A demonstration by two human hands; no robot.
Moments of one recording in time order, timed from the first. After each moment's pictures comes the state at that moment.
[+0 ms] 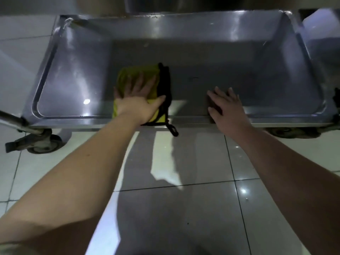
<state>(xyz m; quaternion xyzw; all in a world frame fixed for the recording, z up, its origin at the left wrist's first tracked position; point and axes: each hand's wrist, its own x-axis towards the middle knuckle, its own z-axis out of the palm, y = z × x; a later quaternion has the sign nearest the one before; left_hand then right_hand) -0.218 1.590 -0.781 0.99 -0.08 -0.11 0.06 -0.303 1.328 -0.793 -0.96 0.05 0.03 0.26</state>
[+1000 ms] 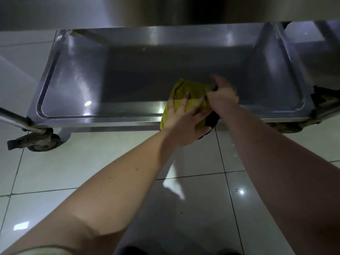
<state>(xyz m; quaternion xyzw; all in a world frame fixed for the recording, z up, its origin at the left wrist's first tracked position) -0.310 1.479 -0.784 0.93 -0.36 -0.06 0.01 -0.283 1.334 -0.749 -0.90 0.27 0.00 0.35</state>
